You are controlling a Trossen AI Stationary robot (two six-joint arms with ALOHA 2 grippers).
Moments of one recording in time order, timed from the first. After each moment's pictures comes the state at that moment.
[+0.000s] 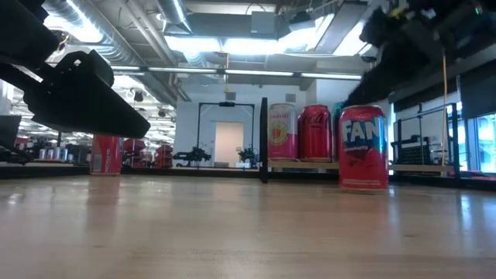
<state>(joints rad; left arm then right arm) -0.78 1.87 0.81 0.51 -0.63 -0.59 0.14 1.05 0.55 -0.14 0.25 0.18</state>
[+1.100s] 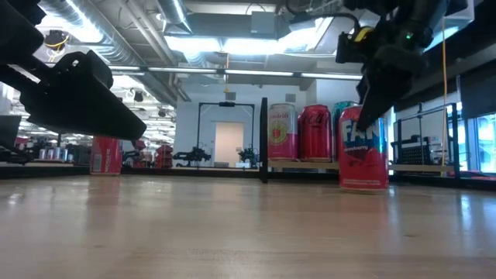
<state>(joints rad) -0.78 1.87 0.81 0.51 -0.61 -0.60 0.14 1.37 0.88 -0.65 0.26 0.35</state>
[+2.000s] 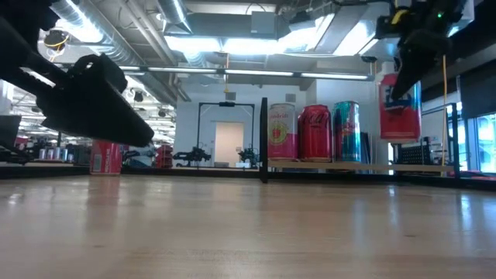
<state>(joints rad) -0.75 1.87 0.81 0.51 -0.51 -0.52 -0.05 1.00 0.93 -1.08 0.39 0.22</state>
